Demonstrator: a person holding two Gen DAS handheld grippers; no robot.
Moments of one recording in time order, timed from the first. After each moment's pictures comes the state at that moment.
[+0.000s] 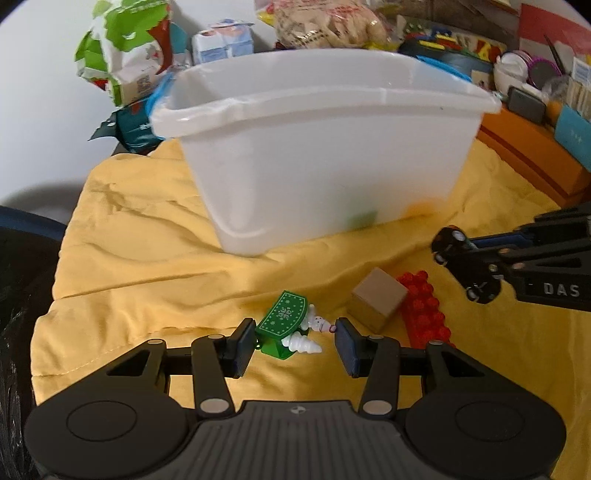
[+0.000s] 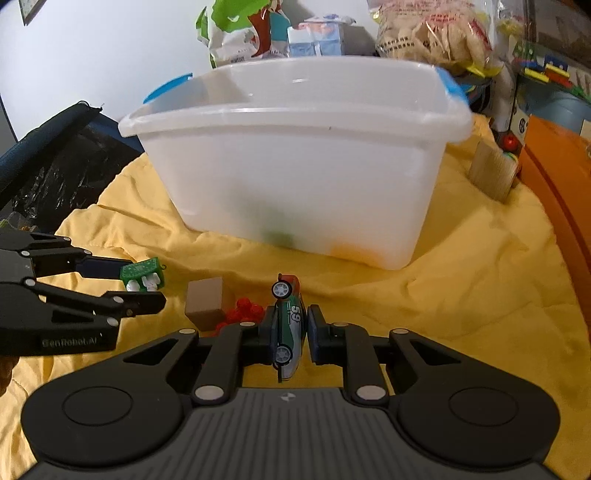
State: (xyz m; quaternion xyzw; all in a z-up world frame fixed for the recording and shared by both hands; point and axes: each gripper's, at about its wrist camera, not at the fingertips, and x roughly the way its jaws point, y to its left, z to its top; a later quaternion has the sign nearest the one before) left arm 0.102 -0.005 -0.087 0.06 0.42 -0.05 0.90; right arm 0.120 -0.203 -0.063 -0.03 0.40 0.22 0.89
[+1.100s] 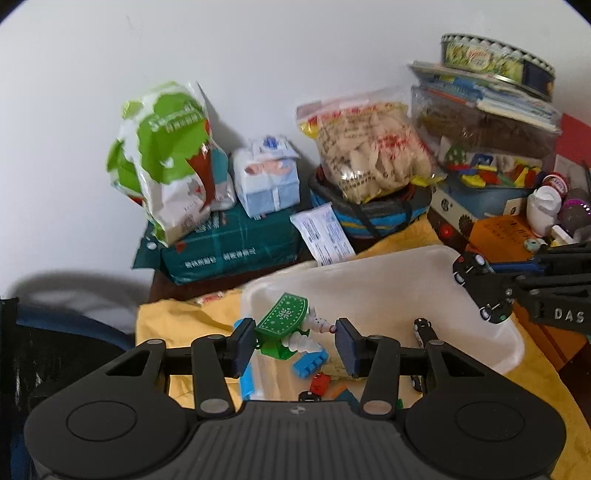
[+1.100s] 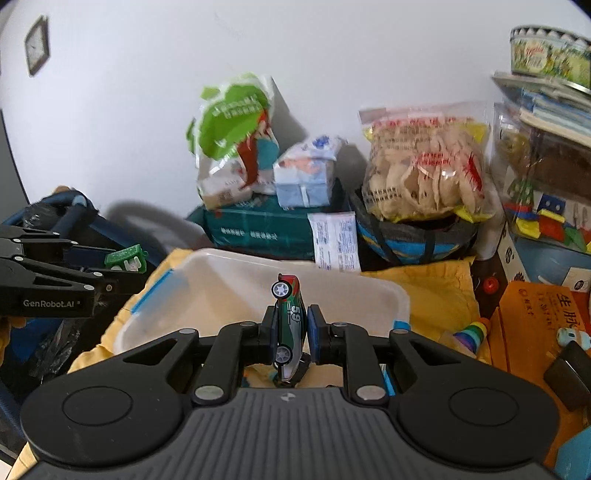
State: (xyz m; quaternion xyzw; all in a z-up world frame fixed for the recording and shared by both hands) left arm 0.215 0.016 0.074 0.05 0.36 -0.03 0.93; right arm 0.218 -0.207 0.073 -0.02 0.33 0.23 0.92
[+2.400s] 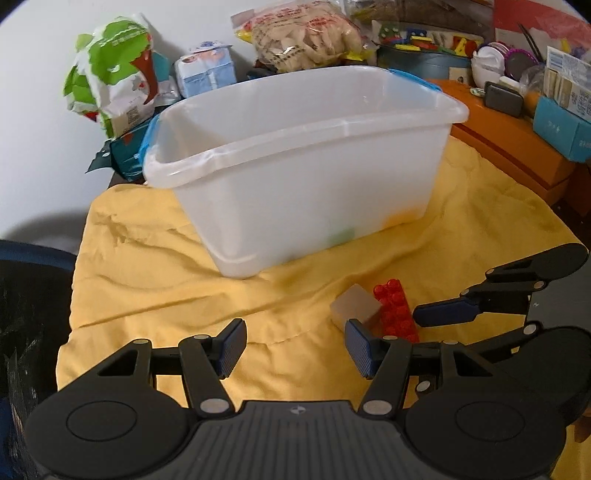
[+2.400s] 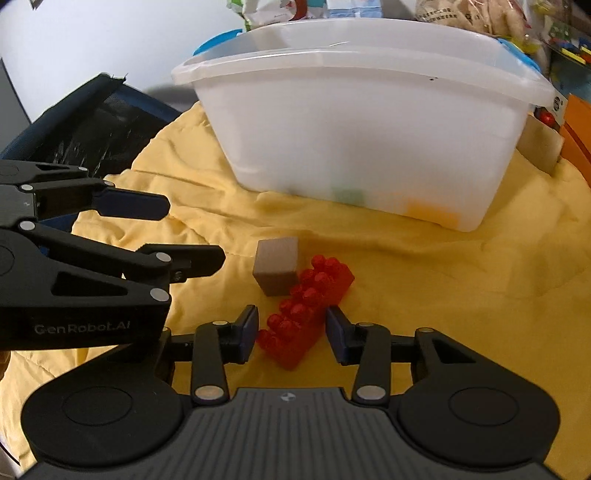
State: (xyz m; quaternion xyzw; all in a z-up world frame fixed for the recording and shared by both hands) left arm 0.095 -0.012 -0.062 0.10 0.41 -0.07 0.90; right arm 0.106 -0.156 -0.082 -0.03 0.44 0.25 0.86
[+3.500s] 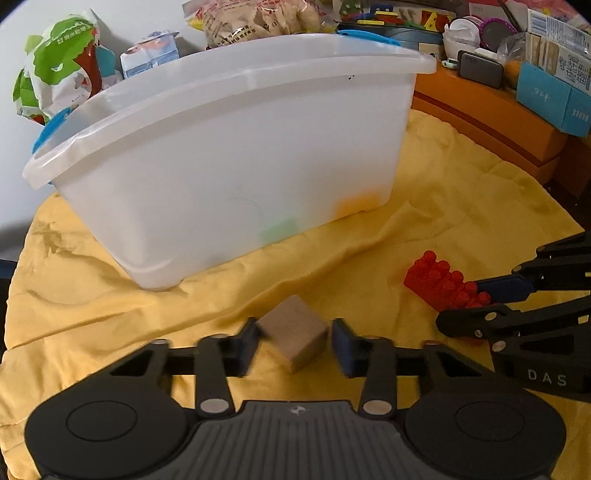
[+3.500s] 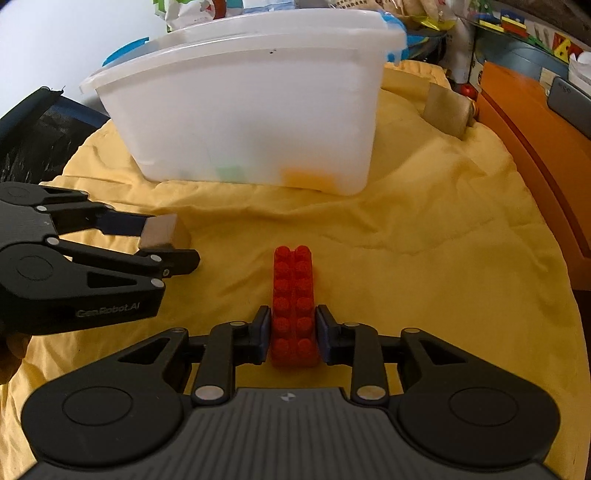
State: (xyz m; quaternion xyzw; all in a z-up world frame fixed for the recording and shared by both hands) left arm 0.121 -0.058 -0.110 0.11 0.42 -0.12 0.89; right arm 0.101 -0.216 -0.092 -0.03 0.45 0.16 0.88
